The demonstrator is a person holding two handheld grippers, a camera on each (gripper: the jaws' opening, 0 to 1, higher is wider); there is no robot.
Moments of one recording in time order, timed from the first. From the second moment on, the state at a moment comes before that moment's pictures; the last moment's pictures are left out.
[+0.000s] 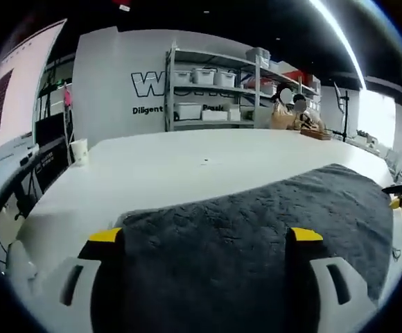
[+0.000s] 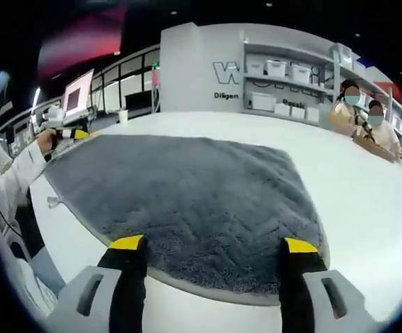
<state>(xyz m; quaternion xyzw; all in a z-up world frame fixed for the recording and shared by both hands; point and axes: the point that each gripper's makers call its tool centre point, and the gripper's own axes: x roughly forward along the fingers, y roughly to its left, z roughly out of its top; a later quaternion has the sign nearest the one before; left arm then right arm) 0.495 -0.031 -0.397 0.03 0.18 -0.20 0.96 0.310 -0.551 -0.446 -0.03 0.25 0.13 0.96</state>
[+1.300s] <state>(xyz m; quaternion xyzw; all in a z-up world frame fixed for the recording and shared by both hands) 0.353 -0.016 -0.441 0.01 0.18 -0.09 0.98 0.309 -0.551 -0.446 -0.03 0.24 0.12 0.96</state>
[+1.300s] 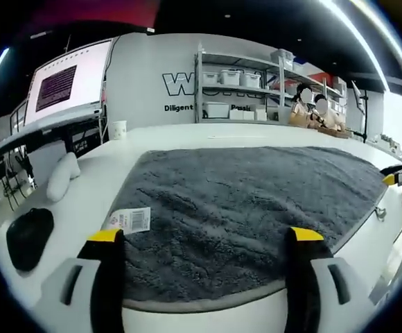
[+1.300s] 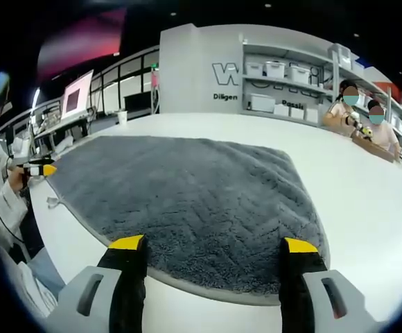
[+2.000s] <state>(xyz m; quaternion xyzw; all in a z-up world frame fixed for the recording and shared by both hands) 0.348 -0.014 -0.441 0.02 0.19 -0.10 0.98 0.309 -0.550 -0.446 -0.03 0.24 0.12 0.96</state>
